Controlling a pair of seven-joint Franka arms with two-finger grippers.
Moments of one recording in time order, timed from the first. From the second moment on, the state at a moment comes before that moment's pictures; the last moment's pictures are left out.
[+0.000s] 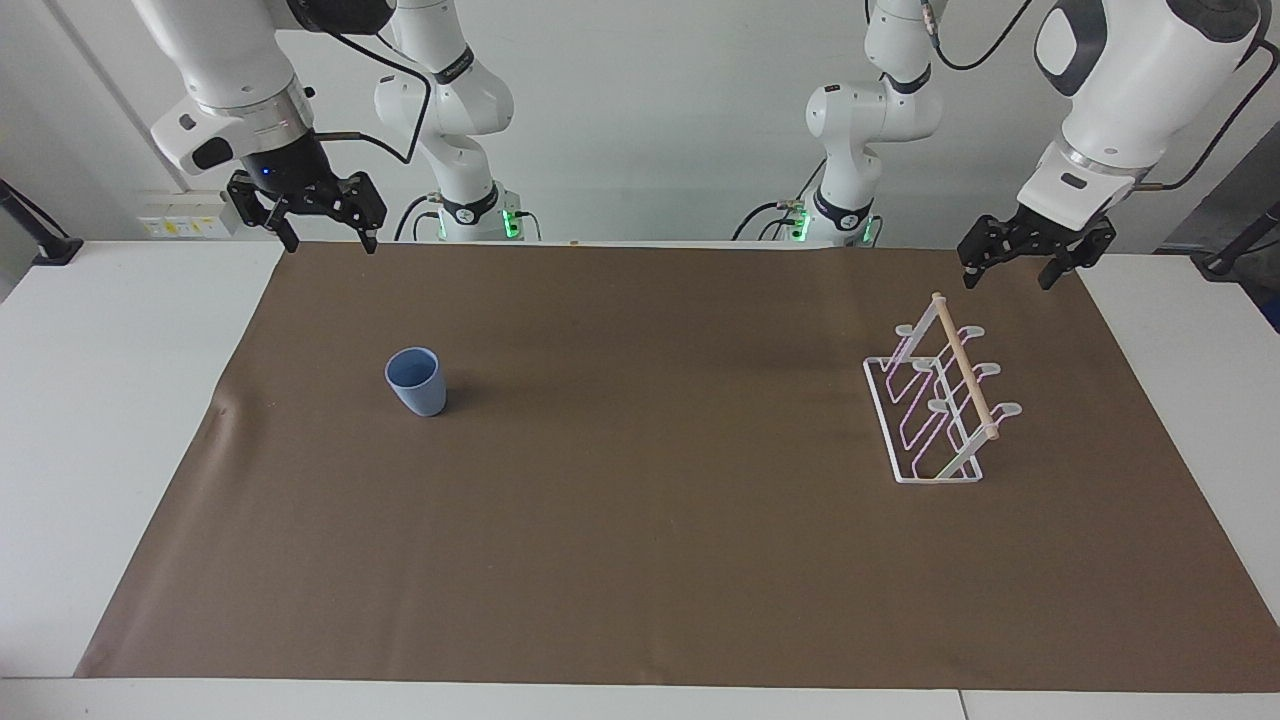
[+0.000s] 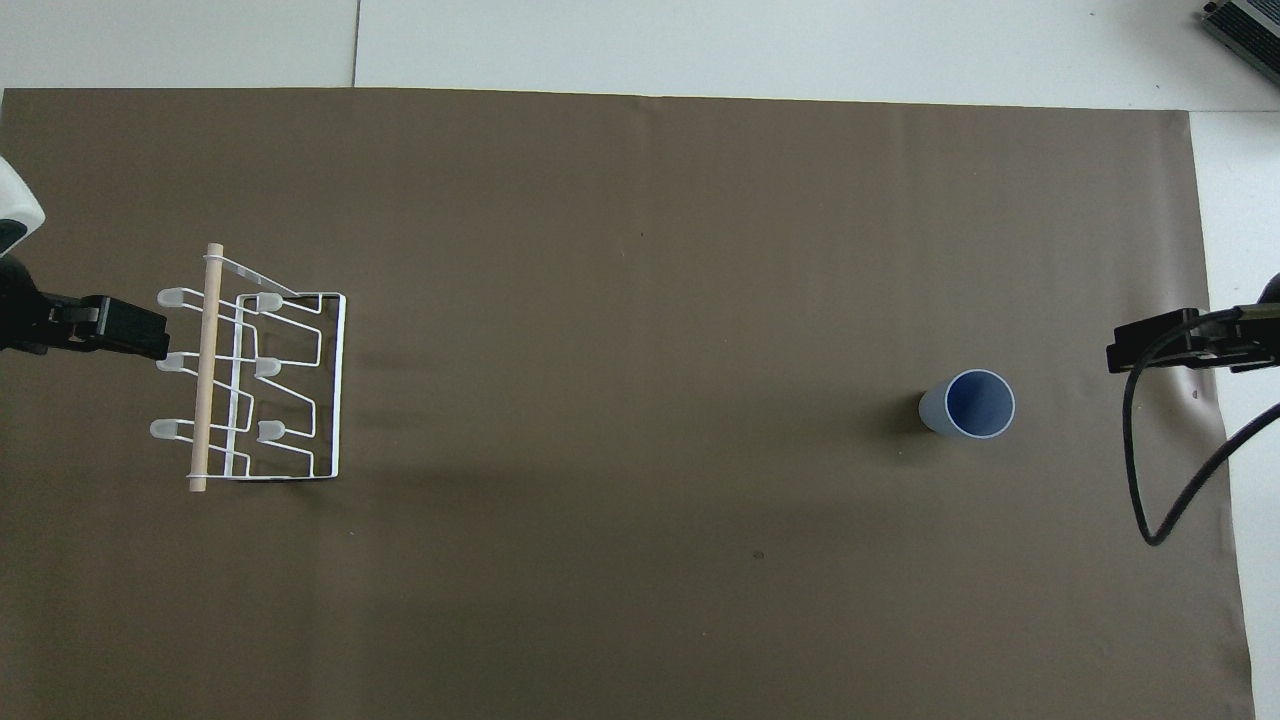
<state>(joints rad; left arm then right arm) -0.04 -0.04 -0.04 -1.64 0.03 1.58 0.02 -0.02 -0.06 0.01 -1.59 -0.02 1.50 0.01</state>
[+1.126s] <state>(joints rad) -0.04 -0.05 -0.04 -1.64 0.02 1.53 0.02 -0.02 -0.08 0.01 -1.64 -0.02 1.54 0.01</state>
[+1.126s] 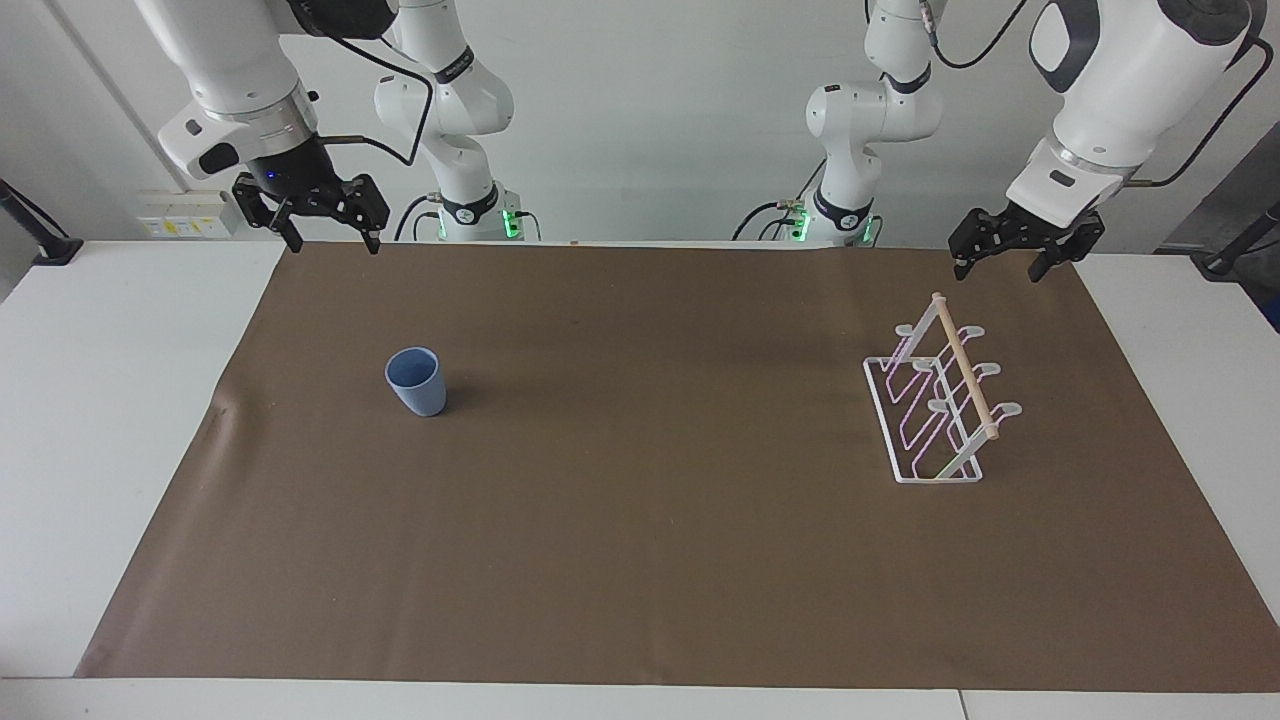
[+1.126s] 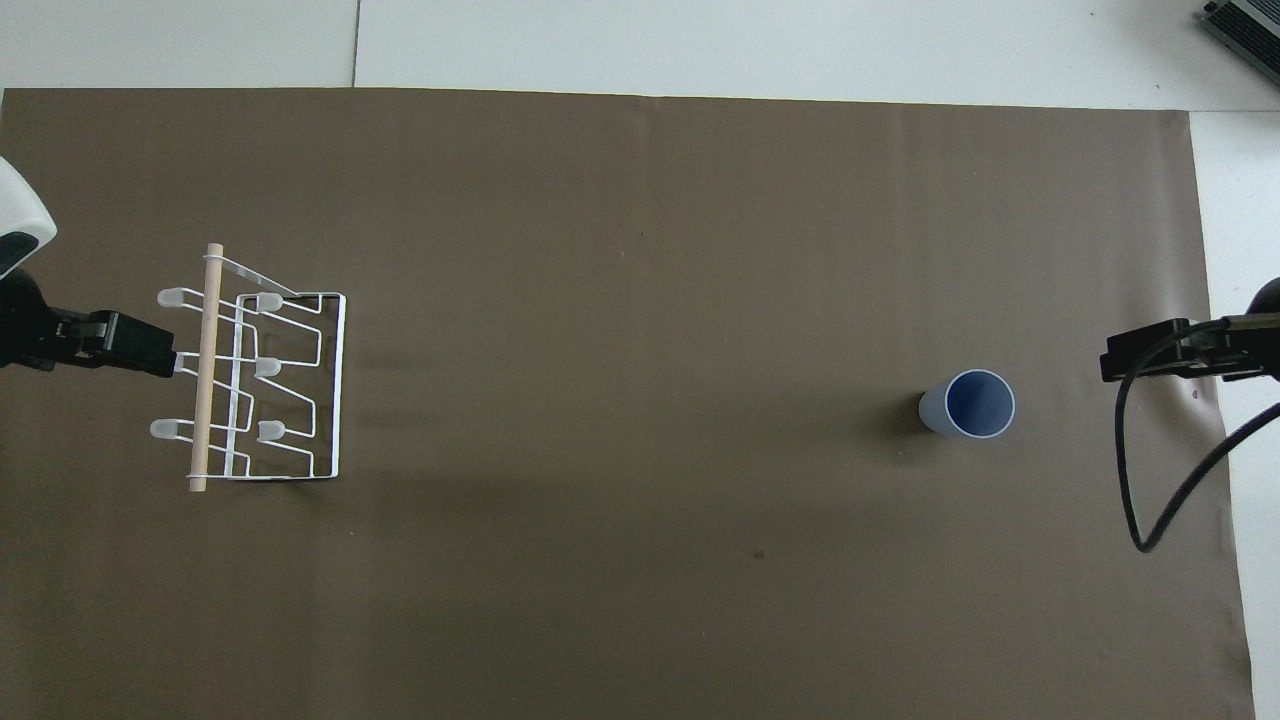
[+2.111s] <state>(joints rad) -0.04 -0.06 -0.04 -1.64 0.02 1.54 0.02 -0.07 -0.04 0.01 -2.14 0.04 2.12 -0.31</state>
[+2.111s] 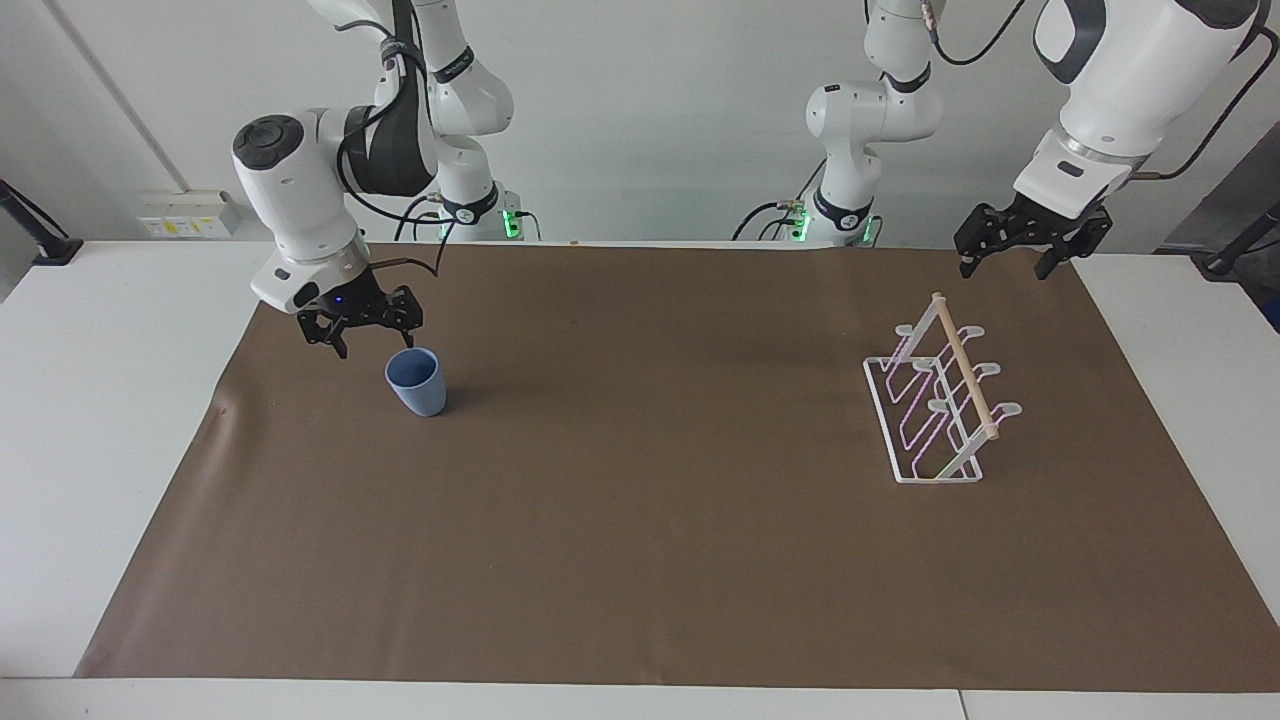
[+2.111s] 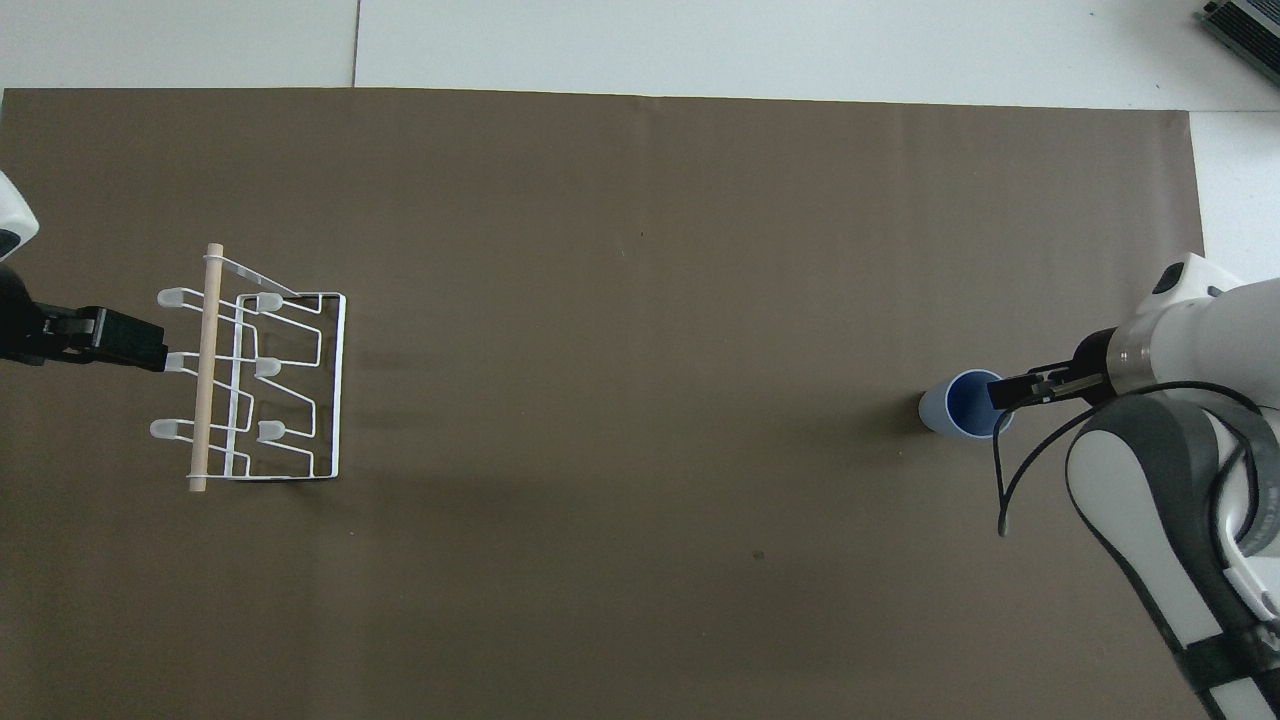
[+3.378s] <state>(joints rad) -0.04 -0.06 -0.04 -1.64 0.02 1.54 0.02 -0.08 0.03 0.01 -2.21 0.05 2.26 -0.38</state>
